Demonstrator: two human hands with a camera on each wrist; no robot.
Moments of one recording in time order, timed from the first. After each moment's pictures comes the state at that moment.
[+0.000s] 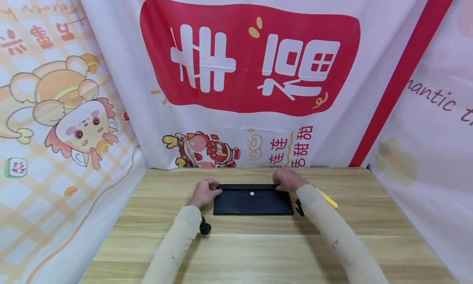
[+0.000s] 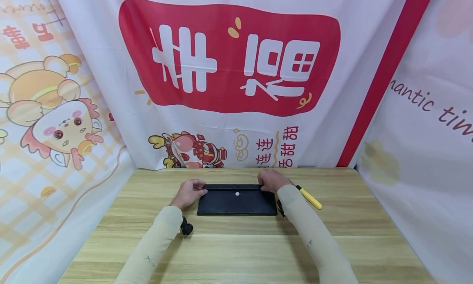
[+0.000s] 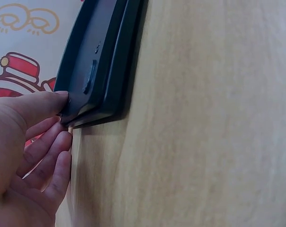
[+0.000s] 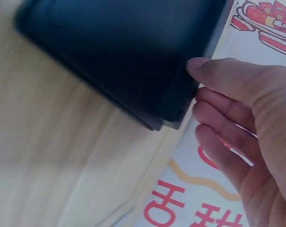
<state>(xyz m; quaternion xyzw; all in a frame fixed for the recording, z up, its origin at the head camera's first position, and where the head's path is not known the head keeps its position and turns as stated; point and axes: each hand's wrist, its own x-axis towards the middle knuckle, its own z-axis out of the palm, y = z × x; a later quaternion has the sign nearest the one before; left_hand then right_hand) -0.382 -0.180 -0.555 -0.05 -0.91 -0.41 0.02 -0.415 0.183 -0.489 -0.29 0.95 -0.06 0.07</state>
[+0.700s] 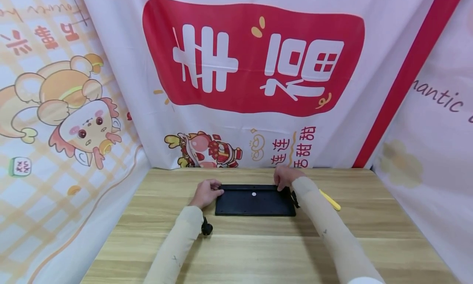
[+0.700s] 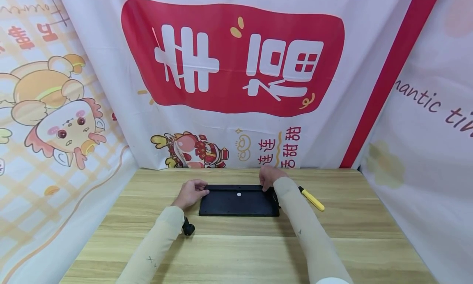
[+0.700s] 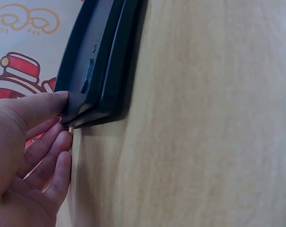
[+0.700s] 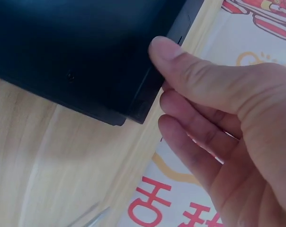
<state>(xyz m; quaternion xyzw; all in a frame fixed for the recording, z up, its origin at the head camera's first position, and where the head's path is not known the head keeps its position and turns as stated) -0.381 -0.181 -0.556 -0.04 -0.91 -0.42 0.03 -0.436 0.173 -0.474 -0.21 0.95 -0.08 0.20</state>
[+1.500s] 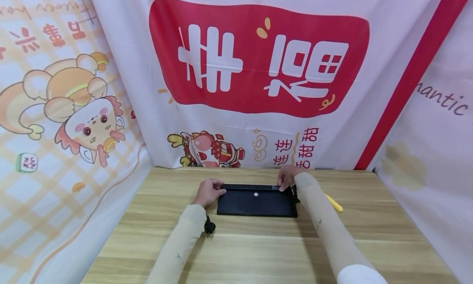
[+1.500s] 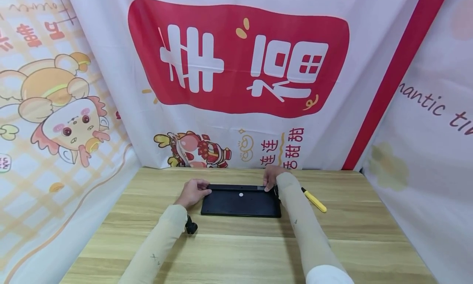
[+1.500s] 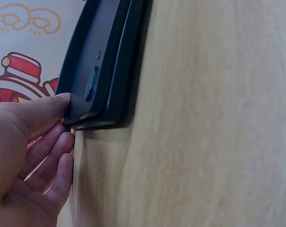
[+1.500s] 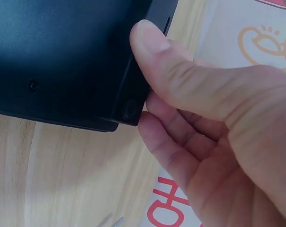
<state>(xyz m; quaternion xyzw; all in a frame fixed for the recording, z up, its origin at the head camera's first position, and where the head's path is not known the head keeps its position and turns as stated) -0.379 -0.176 -0.552 -0.03 -0.91 -0.41 0.04 -0.454 0.181 -0.481 -0.16 0.94 -0.14 0.25</state>
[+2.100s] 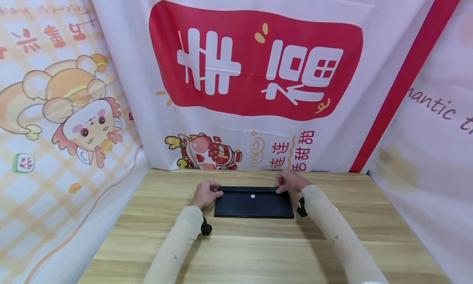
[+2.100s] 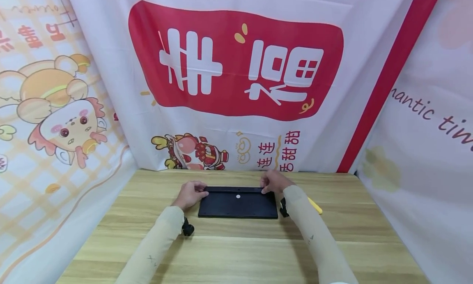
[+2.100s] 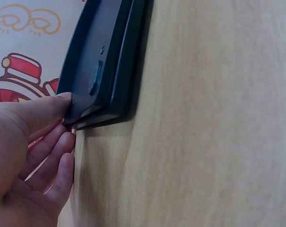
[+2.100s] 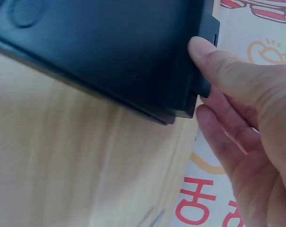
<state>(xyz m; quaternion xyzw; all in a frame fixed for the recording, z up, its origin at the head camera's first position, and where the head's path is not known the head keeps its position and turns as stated) -0.378 -0.180 -0.552 -0.03 -0.91 -0.41 0.03 -0.425 0.201 -0.497 -0.27 0.92 -0.26 0.11</state>
